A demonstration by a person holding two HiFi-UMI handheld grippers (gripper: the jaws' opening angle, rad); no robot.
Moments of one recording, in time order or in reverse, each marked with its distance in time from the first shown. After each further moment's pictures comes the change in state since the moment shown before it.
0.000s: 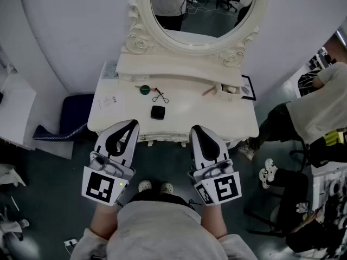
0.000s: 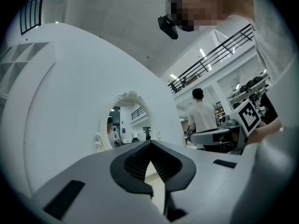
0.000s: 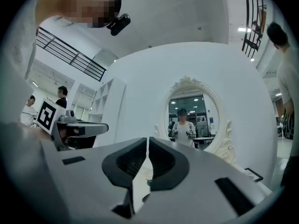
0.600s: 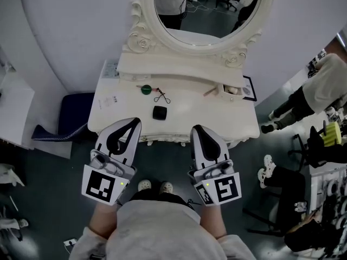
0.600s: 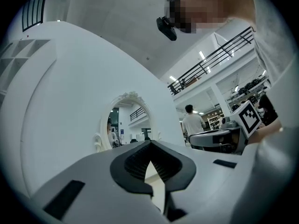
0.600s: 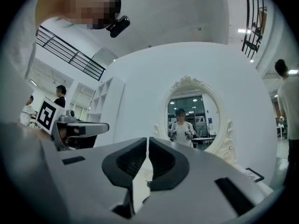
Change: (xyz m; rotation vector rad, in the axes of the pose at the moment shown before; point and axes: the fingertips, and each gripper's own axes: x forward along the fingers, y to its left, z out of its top) left arm 0.005 0.016 0.000 0.010 -0.020 -0.027; right arm 0.016 0.007 -0.002 0.002 -0.004 -0.018
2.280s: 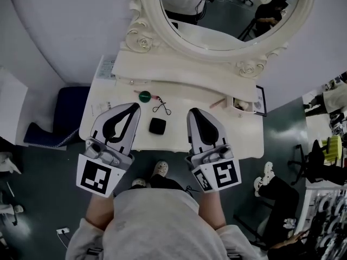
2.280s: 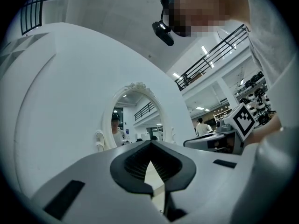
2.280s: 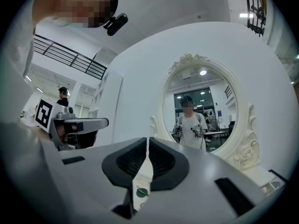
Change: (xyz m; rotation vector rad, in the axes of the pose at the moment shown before) left arm 0.113 0.069 -0.032 0.052 -0.007 0.053; right arm 0.137 -0.074 -0.048 0.038 0.046 0.116
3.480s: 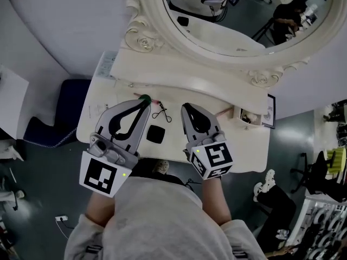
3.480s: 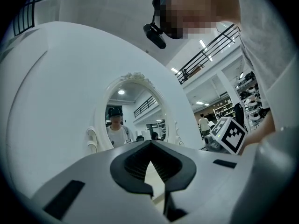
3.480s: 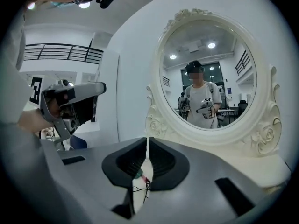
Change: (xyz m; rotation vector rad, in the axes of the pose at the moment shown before) left arm 0.078 0.009 -0.009 0.074 0.006 -0.017; right arm 0.075 -0.049 -0.092 0.063 0.298 0.119
